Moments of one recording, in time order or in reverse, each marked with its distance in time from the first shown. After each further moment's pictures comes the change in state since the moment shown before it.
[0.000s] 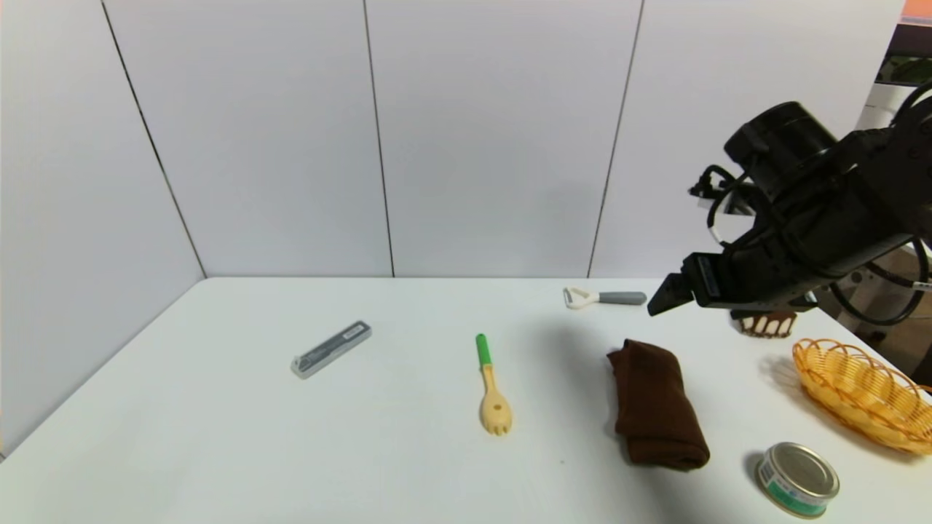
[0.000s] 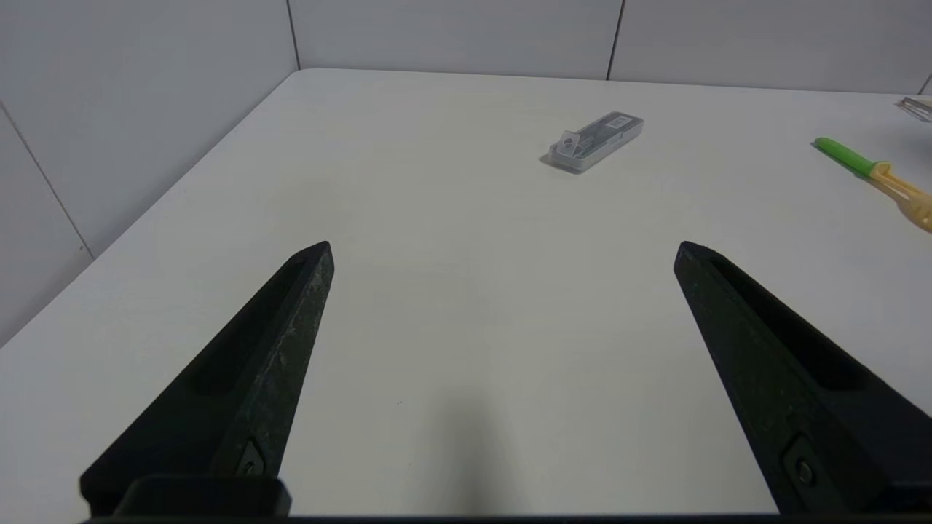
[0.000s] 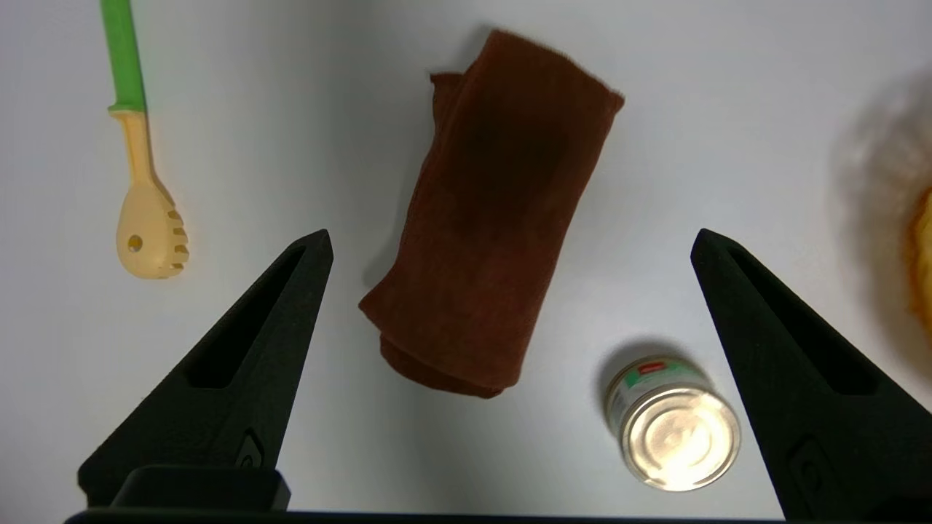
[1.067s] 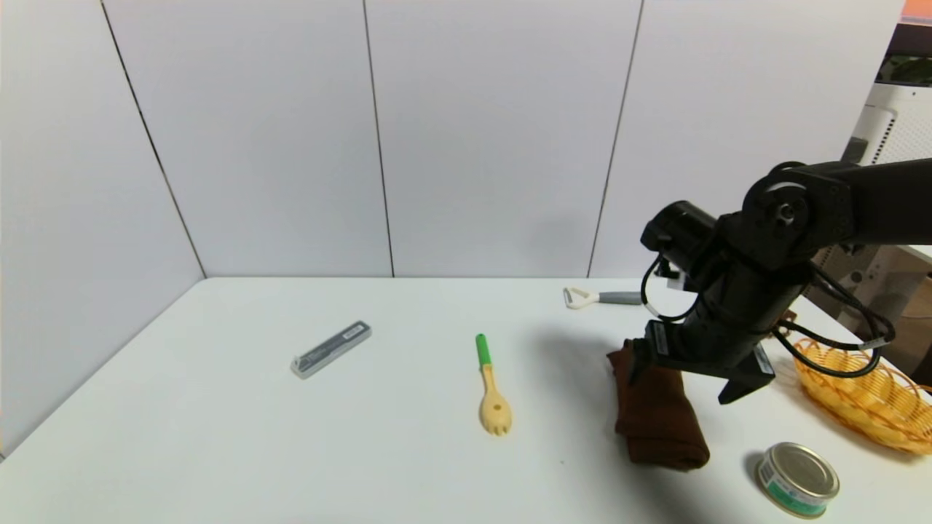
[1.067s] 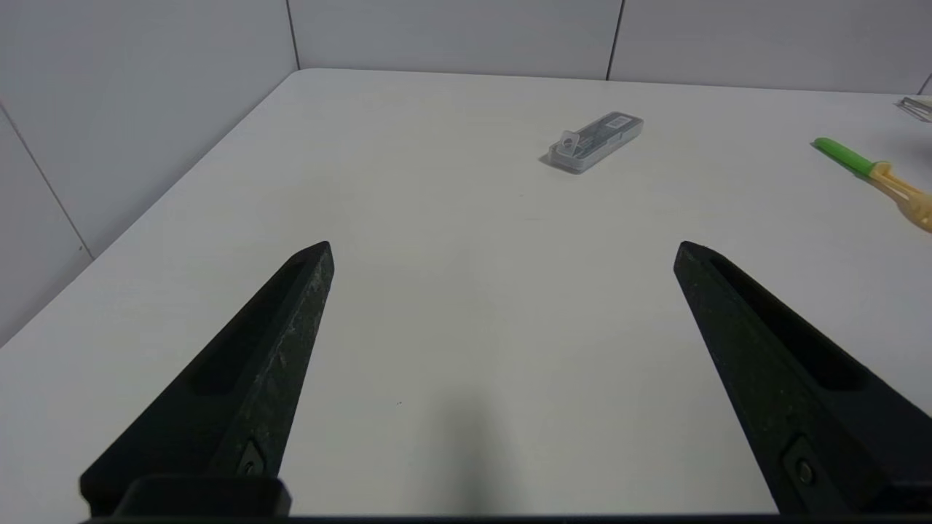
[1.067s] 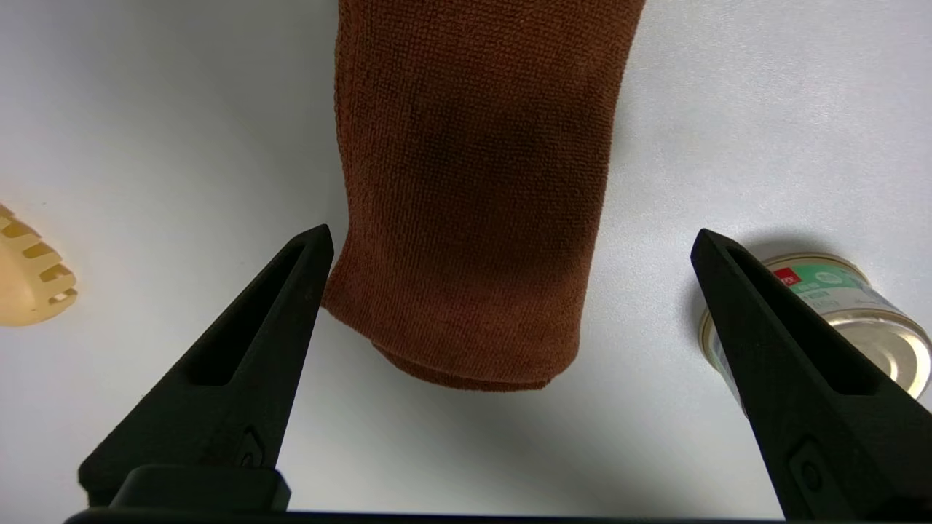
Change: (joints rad) left arm 0.000 0.000 0.000 0.000 0.000 0.000; right arm 0.048 0.189 0.044 0.110 -0.002 0.263
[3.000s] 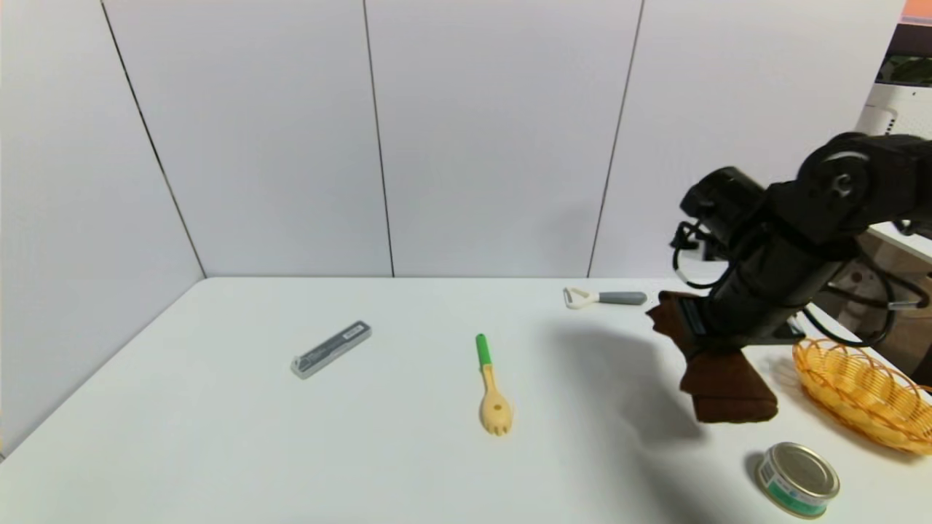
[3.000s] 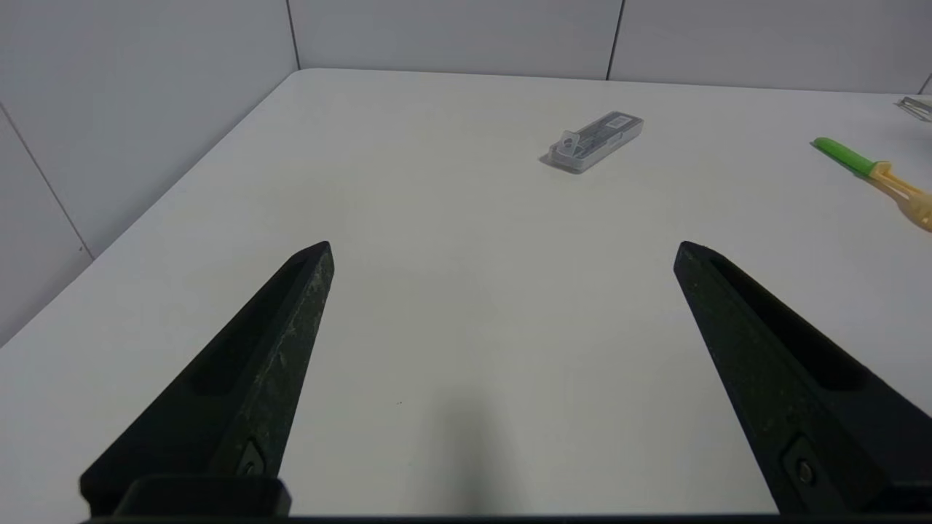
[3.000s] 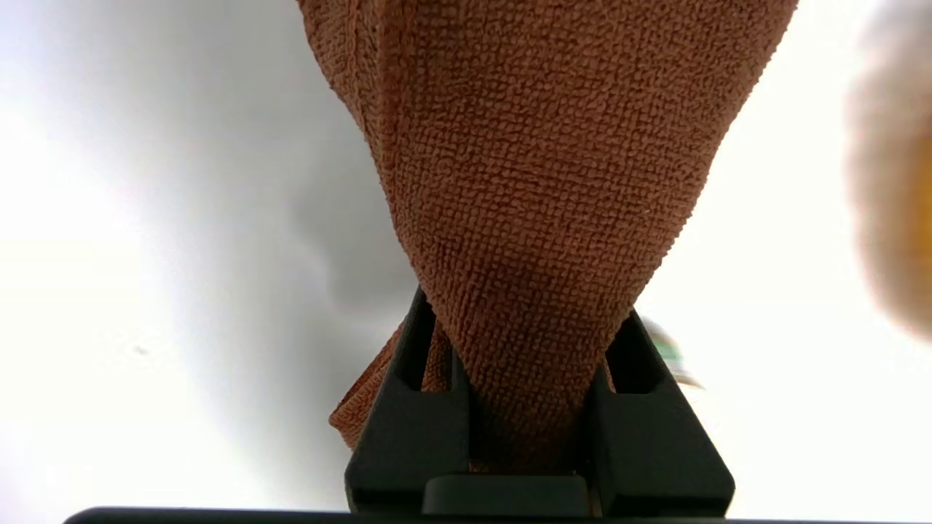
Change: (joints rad) left arm 0.000 0.000 0.000 0.000 0.000 0.000; right arm -0.098 -0.077 -0.035 -0.030 -0.070 -0.322
